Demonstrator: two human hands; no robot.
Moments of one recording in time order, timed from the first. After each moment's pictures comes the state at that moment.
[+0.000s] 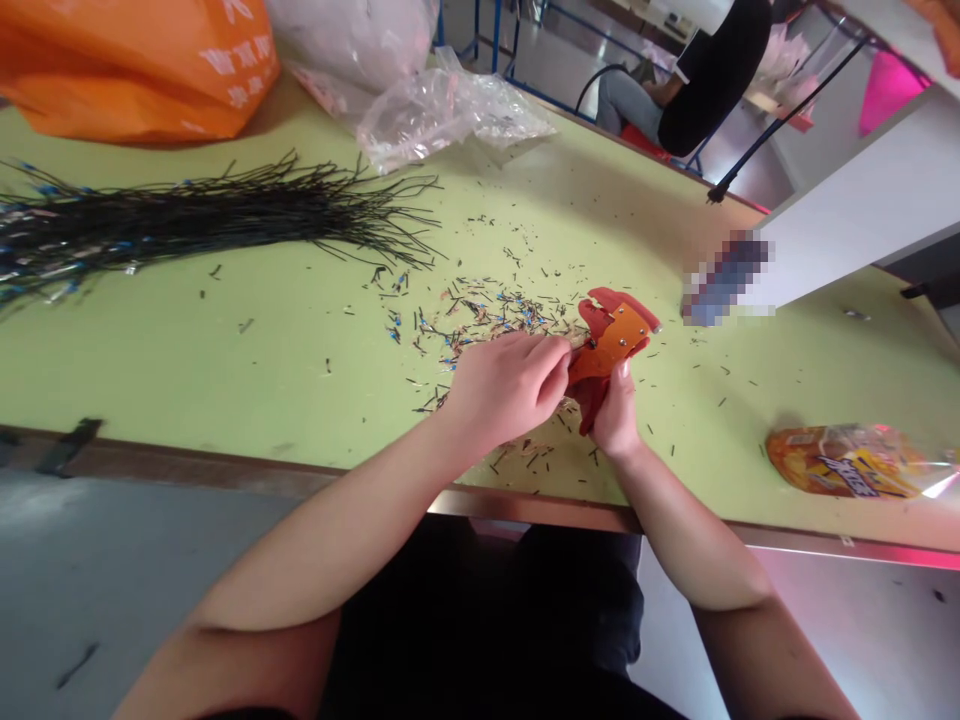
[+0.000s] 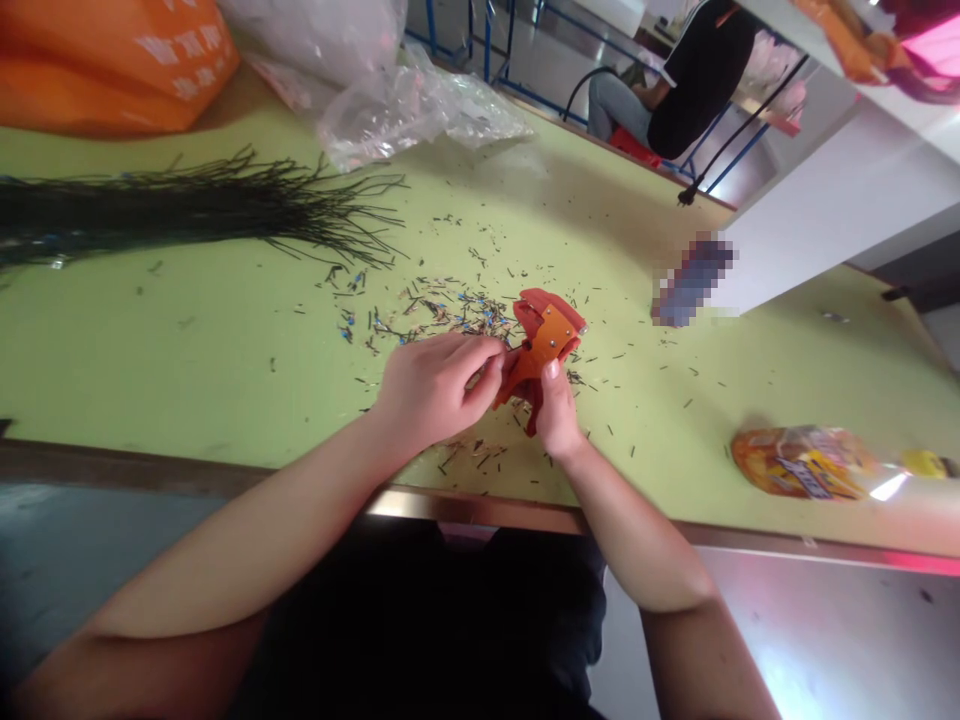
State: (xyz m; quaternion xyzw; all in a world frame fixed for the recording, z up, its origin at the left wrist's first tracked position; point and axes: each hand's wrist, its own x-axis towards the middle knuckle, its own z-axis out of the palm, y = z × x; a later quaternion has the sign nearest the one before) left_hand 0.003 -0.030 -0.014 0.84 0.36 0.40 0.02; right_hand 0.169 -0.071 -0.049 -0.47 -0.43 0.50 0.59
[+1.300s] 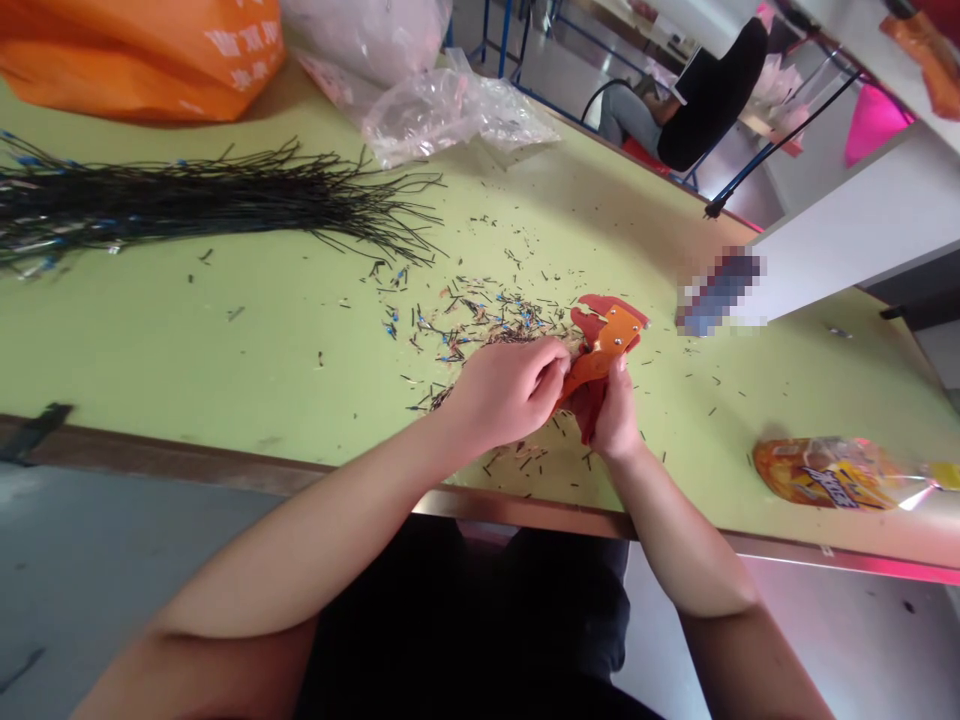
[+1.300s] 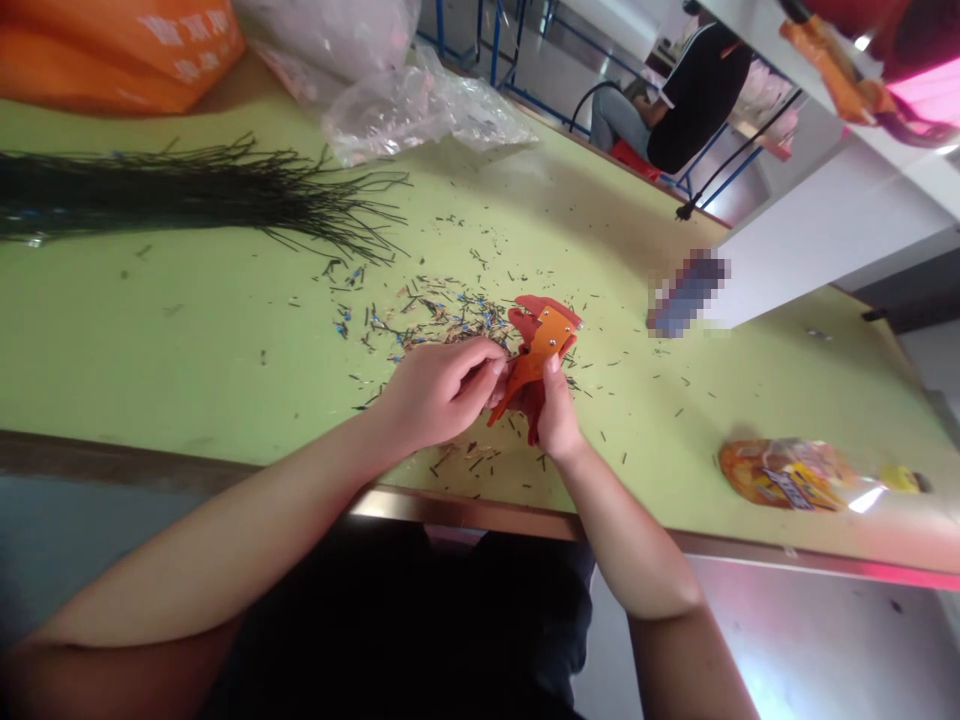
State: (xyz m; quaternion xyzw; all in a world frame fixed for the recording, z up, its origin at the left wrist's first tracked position) left_hand 0.000 -0.029 -0.007 0.82 0.36 0.35 0.27; right_hand 0.177 -0.070 -0.039 -0.47 -0.43 0.57 0.52
